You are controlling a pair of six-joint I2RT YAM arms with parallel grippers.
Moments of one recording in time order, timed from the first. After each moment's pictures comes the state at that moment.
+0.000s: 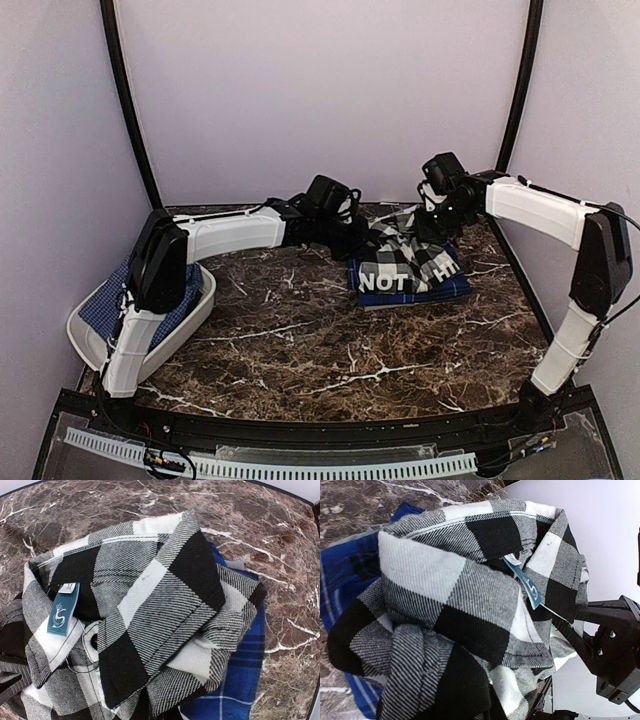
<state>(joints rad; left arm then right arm) -0.82 2.28 1.96 -0.29 0.34 -0.91 0.48 1.72 1.47 -0.74 0.11 0.30</state>
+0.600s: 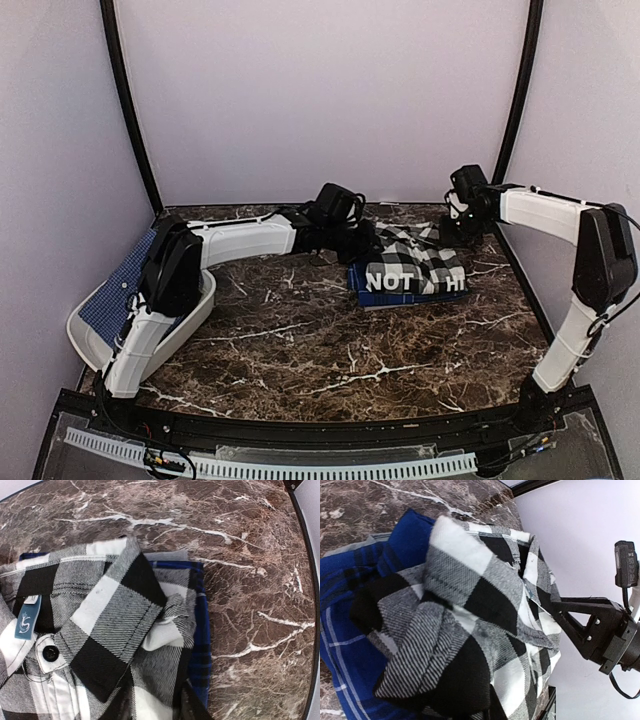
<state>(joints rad) -0.84 2.39 2.06 -0.24 0.27 -0.95 0.29 1.70 1.32 -0.62 0.08 0.24</state>
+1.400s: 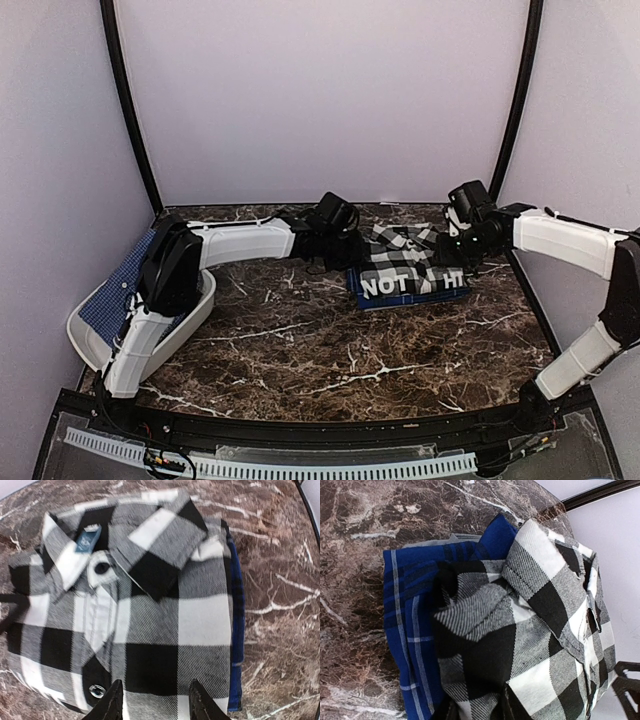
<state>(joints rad) -0.84 2.39 2.00 -0.34 0.05 -0.91 0.42 1.48 1.11 -0.59 0.11 0.34</state>
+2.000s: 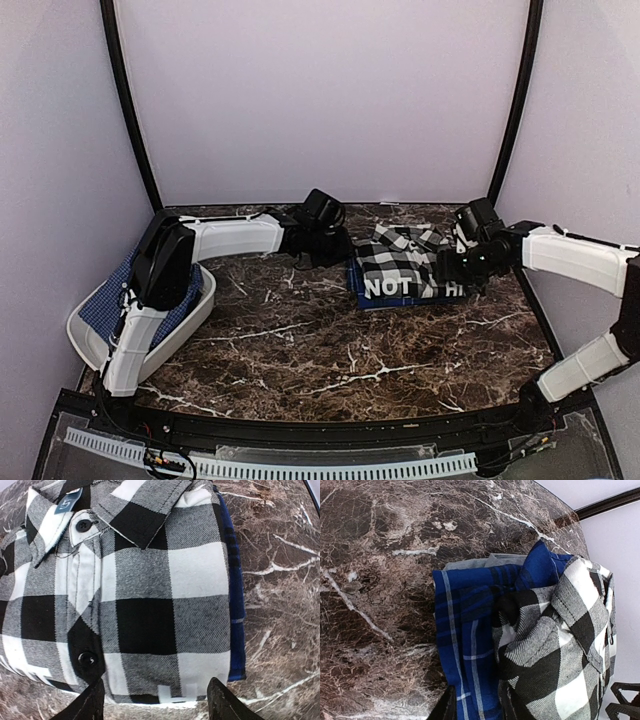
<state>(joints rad) -0.79 2.34 1.93 -0.34 0.05 -0.87 0.42 1.38 0.93 -0.56 0.09 0.42</state>
